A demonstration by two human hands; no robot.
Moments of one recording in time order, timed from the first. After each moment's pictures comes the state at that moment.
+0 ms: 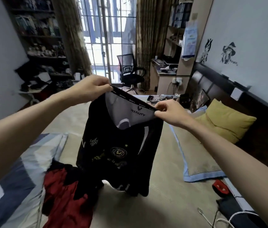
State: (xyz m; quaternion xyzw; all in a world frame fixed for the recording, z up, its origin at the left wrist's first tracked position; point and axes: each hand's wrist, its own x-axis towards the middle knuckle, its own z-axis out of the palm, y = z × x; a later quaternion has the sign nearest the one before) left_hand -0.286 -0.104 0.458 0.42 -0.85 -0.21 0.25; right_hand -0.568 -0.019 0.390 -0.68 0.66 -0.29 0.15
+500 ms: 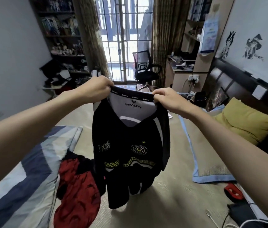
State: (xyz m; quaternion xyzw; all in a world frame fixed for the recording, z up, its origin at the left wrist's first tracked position) left_hand -0.307 -0.065 0.460 0.54 -0.83 -0.05 0.14; right_hand -0.560 -0.029 0.411 -0.70 0.58 -0.33 0.26
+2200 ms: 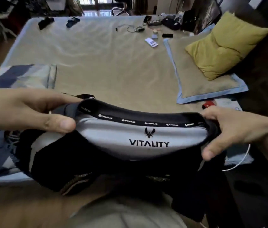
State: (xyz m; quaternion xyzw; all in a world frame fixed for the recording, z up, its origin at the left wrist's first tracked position) left_hand -0.175 0.113 0.327 0.30 -0.81 -0.50 -0.04; right_hand -0.587 0.267 0.323 -0.61 0.42 -0.15 0.66
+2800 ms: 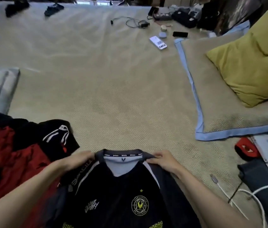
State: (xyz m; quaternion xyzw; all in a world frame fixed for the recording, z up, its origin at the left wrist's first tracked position) left_hand -0.297 -0.129 -0.112 0.54 -0.62 -0.57 -0.11; right_hand -0.633 -0.020 -0.121 -0.38 0.70 -0.16 0.59
